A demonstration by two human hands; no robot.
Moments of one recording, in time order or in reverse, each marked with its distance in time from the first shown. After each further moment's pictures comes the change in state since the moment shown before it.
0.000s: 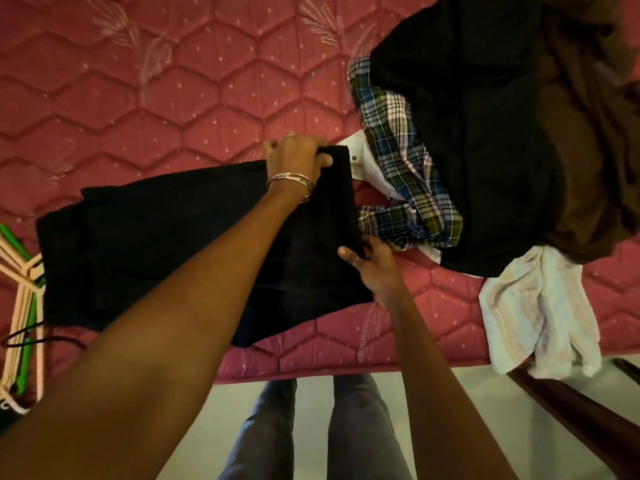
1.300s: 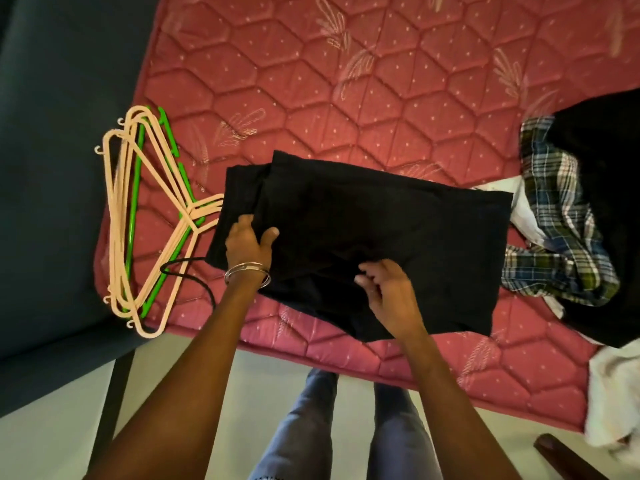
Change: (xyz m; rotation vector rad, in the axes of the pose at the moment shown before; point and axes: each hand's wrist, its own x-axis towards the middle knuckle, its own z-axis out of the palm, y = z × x) left_hand -0.203 -0.294 -0.030 -0.423 0.259 -0.647; right_hand -0.049 0.017 0.191 -0.969 -0.021 -0.762
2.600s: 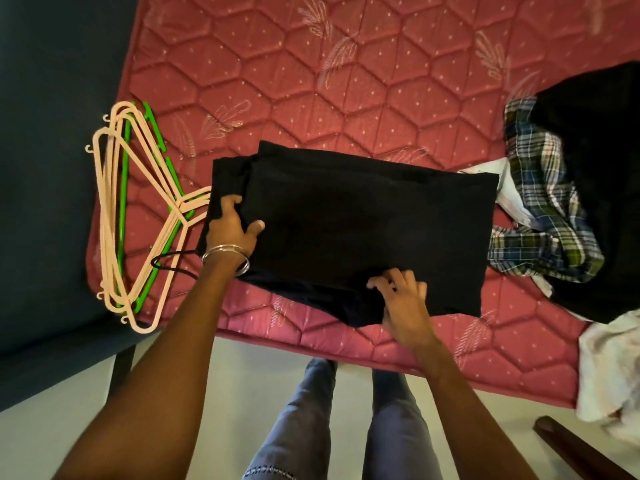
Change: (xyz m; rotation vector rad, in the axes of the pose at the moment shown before) left_hand 0.003 0.004 -0.020 0.079 -0.137 -0.050; right_hand -0.050 0.030 -0.012 -0.323 -0.114 -0.053
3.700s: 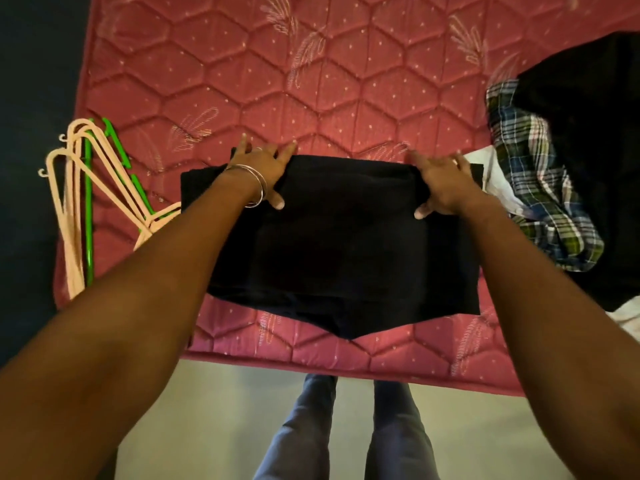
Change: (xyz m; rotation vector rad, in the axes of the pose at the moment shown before) left_hand 0.098 0.117 0.018 0.968 -0.329 0.643; right_hand 0.169 0.100 -0.104 -0.195 -0.323 0.158
